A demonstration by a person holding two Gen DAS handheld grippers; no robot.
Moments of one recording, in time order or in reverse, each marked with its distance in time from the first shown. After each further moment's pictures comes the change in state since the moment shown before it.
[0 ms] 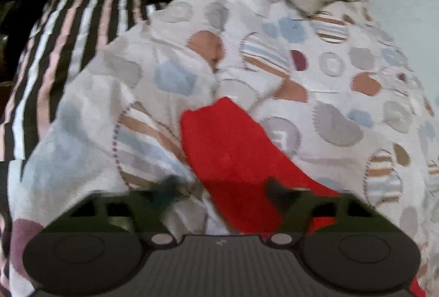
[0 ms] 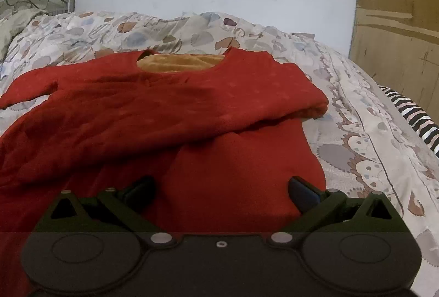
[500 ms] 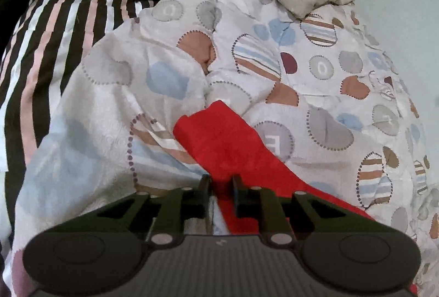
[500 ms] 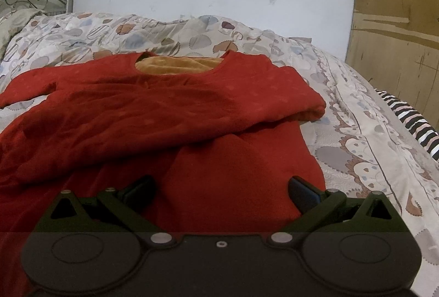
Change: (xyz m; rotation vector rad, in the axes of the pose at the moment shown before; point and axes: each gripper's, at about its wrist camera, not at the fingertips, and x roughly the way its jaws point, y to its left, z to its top) left arm 0.005 0.014 0.002 0.017 -0.007 -0.120; right arm -0.002 0.004 -0.002 -0.007 -0.015 -0.018
